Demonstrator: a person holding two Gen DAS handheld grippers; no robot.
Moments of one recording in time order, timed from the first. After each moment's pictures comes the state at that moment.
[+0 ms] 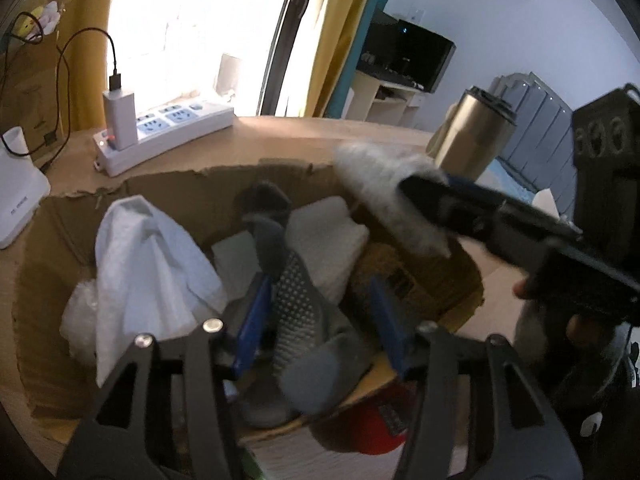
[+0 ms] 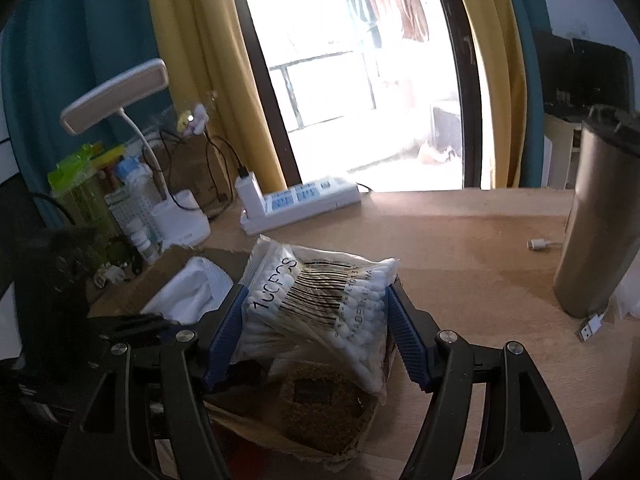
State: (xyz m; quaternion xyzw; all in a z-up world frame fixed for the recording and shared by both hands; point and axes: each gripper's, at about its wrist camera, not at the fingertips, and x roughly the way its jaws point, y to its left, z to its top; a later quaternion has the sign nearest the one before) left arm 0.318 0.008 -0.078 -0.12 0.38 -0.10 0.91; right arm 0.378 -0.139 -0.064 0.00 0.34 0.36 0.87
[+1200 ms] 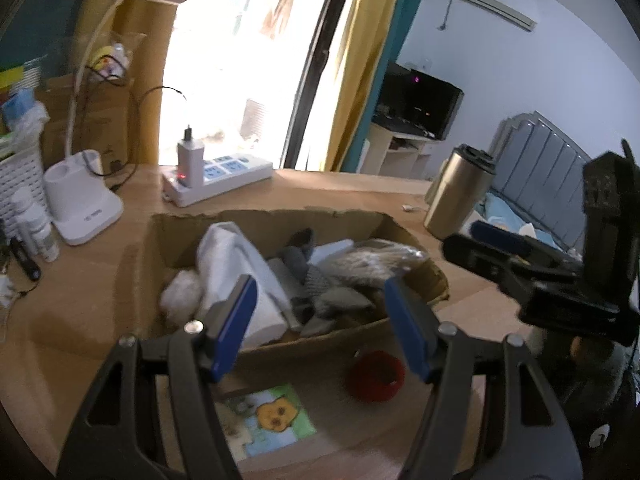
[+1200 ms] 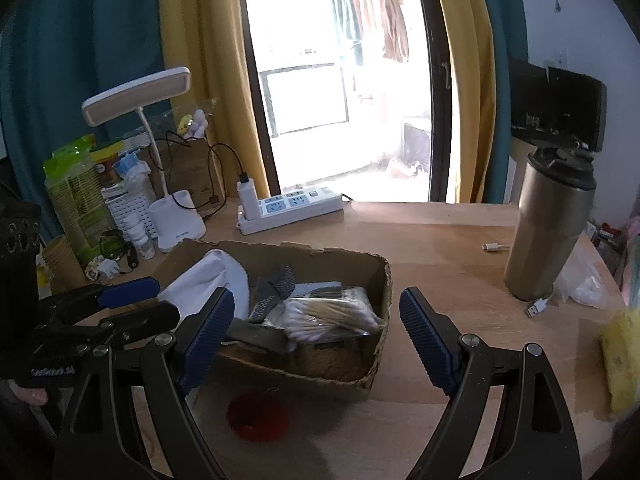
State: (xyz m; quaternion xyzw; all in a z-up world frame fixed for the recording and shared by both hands) left arm 0.243 0.042 -0.030 -0.13 0.30 -0.05 0.94; right arm 0.308 -0.144 -0.024 -0.04 0.31 0.30 0.90
